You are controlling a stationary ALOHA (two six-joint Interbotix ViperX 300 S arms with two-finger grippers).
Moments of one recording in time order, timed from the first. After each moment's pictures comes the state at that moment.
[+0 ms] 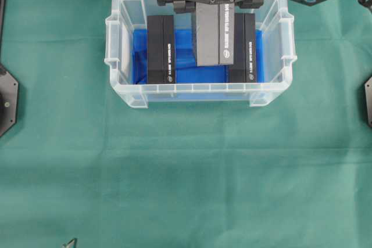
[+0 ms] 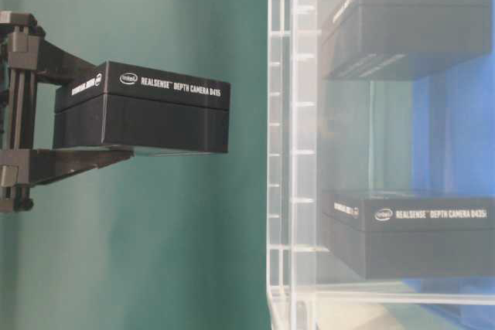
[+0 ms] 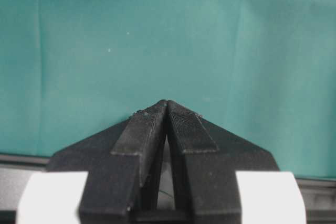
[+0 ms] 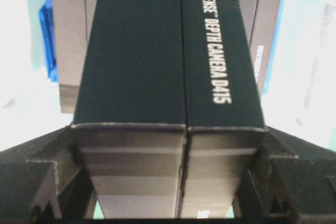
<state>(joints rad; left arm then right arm) -0.04 -0.78 0.47 0.03 1.45 -0.16 -0.16 0.31 -0.69 -0.14 1.83 1.46</state>
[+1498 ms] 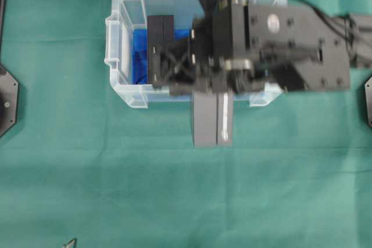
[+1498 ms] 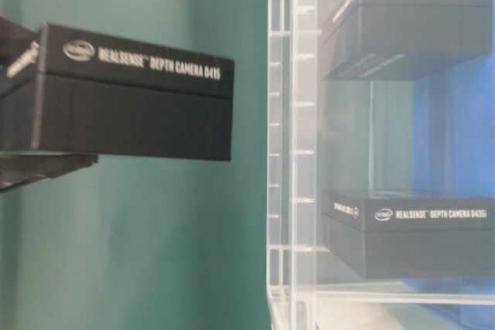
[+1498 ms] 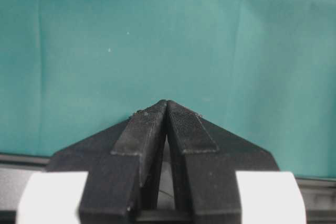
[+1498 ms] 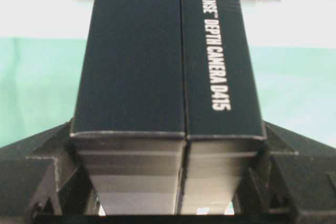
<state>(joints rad) -0.04 -0.78 0.47 0.03 1.45 -0.16 0.11 0.31 -0.69 -0.14 1.85 1.75</state>
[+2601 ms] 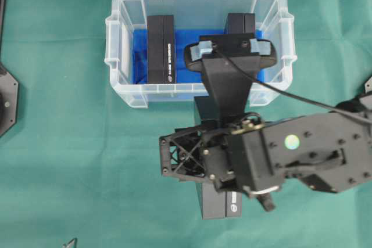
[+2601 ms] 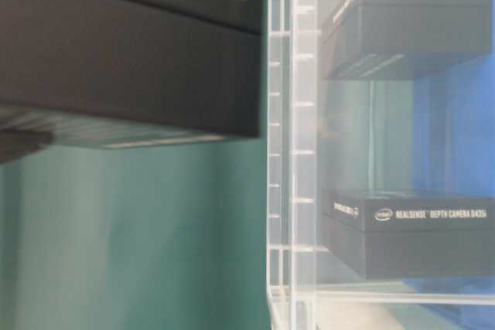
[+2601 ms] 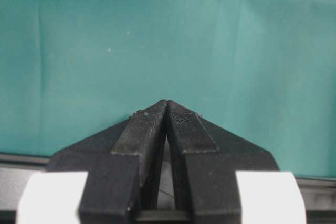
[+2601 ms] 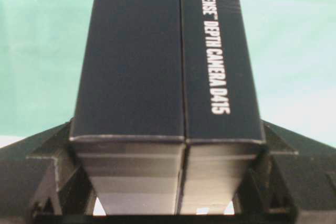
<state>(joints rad) -0.04 -0.78 0.46 0.03 1.45 -0.16 0.29 0.34 -0.68 -0.14 1.84 1.92</state>
